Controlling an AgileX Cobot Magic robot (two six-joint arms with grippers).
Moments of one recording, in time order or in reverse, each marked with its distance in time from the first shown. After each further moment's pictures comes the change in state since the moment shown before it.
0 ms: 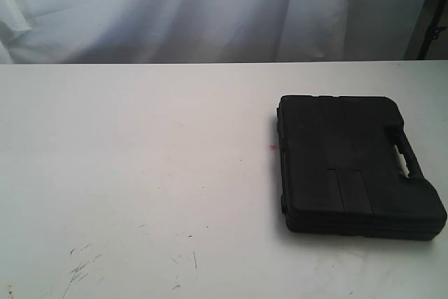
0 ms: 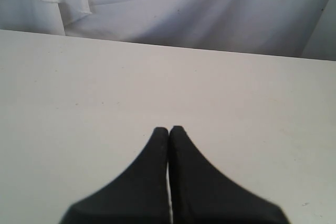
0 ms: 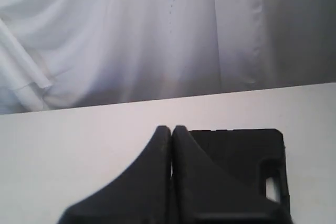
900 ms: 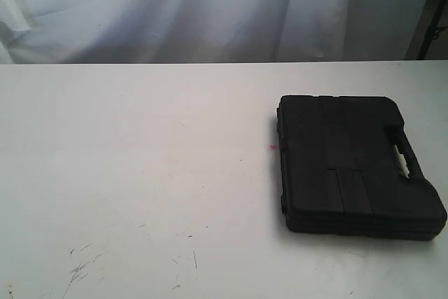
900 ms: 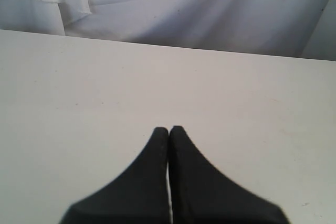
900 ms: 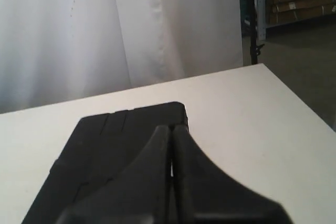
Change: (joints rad) left arm 0.000 0.000 0.000 0.000 0.000 0.000; right arm -0.282 -0.488 0.746 -0.004 -0.370 -0.109
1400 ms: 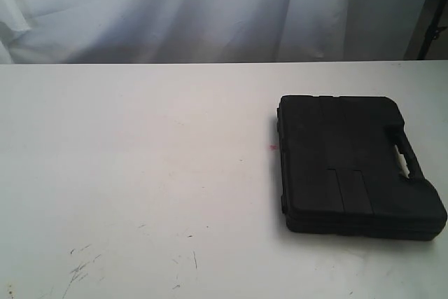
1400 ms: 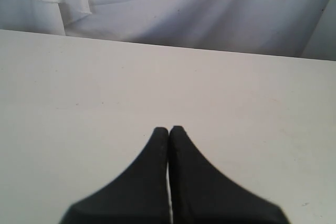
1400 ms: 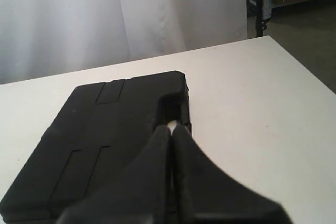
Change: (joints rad) left arm 0.000 0.000 0.000 0.000 0.000 0.000; right arm 0.028 0.000 0.137 -0.006 -0.081 -0.006
